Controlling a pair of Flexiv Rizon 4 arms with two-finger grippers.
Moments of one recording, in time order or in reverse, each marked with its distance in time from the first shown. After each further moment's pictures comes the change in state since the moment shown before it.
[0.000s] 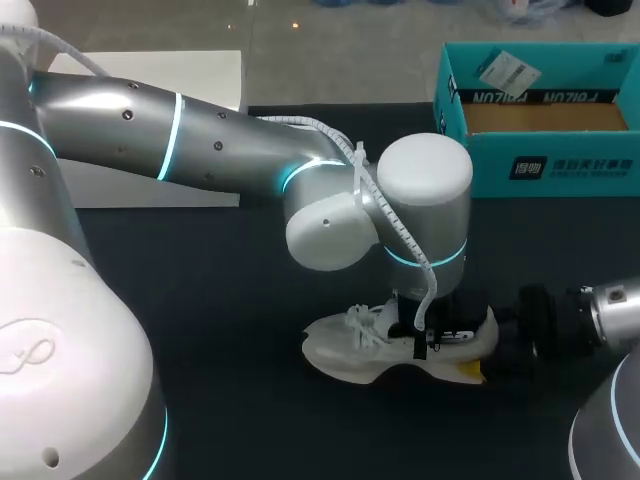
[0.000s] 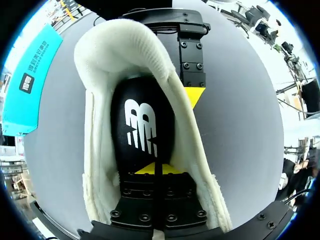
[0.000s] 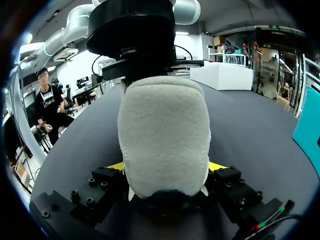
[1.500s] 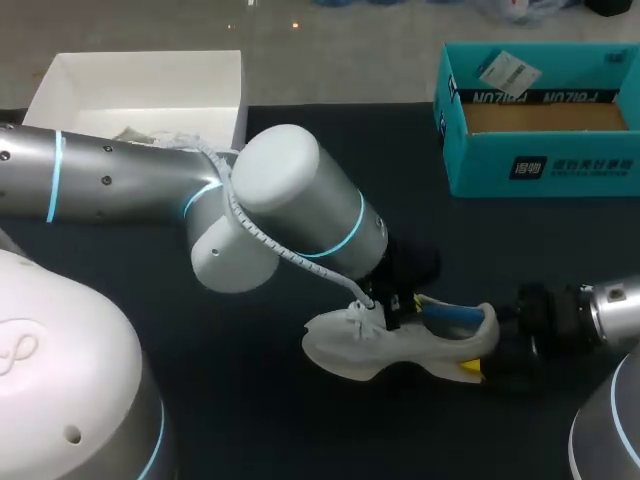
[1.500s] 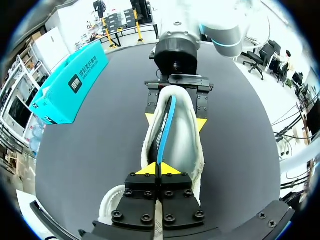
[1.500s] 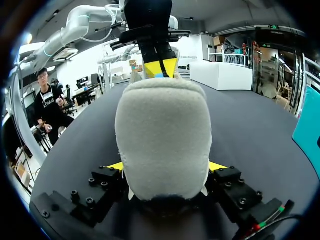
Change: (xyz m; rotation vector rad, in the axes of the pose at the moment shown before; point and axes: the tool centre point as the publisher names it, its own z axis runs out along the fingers) left arm -0.022 0.008 -0.071 0.403 -0.112 -0.176; right arm -0.001 0.001 0.000 0.001 0.000 0.001
